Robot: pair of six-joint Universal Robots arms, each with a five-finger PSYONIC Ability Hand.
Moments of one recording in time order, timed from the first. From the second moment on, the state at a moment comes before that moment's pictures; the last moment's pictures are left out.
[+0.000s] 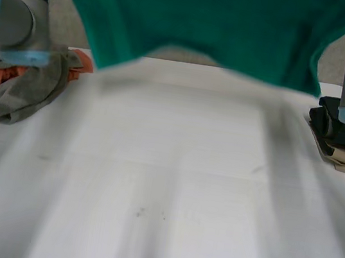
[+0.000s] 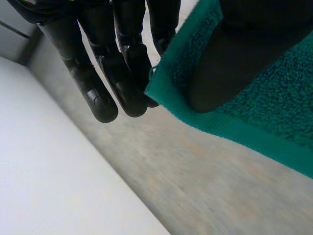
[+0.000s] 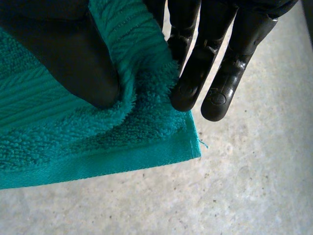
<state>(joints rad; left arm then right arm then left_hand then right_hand) 4.45 -2.20 -0.85 3.89 -1.64 3.79 1.85 -1.05 0.99 -0.66 1.56 2.24 1.15 1.20 1.20 1.20 0.97 1.07 1.17 1.18 1.19 0.98</state>
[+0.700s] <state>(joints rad) 4.51 -2.12 -1.59 3.88 -1.60 3.68 1.76 -0.87 1.33 -0.17 1.40 2.67 1.15 1.20 1.20 1.20 0.97 0.82 0.88 0.88 0.88 0.72</state>
